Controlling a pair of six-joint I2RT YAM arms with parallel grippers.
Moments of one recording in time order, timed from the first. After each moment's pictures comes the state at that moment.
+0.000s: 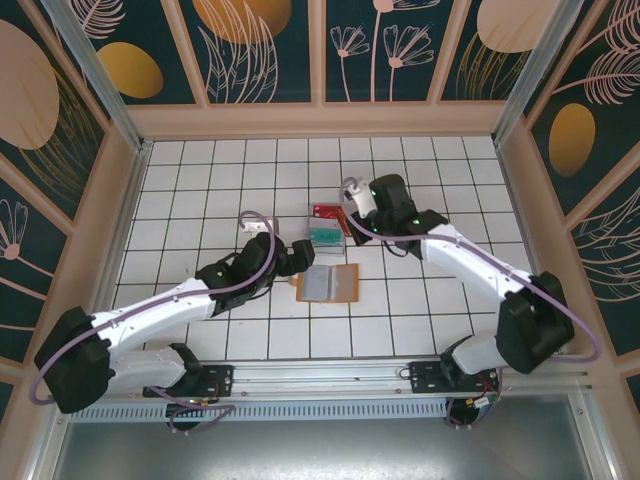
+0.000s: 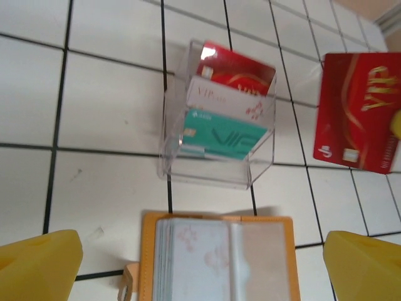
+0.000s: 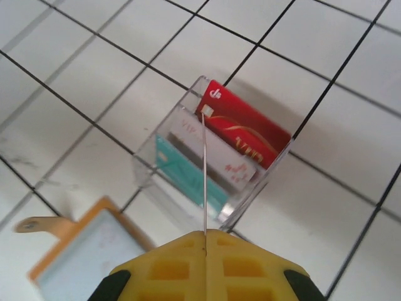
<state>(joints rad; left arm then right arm) -0.86 1.18 0.69 -0.16 -0.29 -0.87 0.59 1.45 1.07 -0.38 -0.13 -0.08</state>
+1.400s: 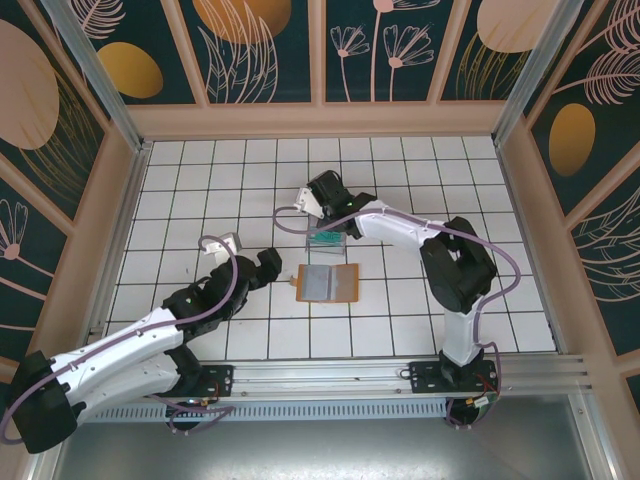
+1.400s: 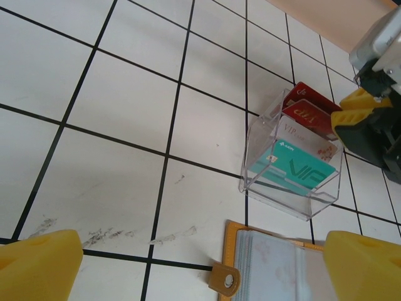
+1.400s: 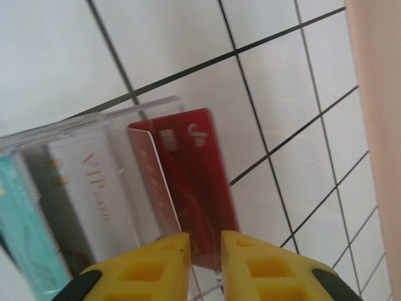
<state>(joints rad) -0.86 0.88 0.50 -0.27 -0.49 -0.97 0.74 1.92 1.40 -0.37 0.35 -0.68</state>
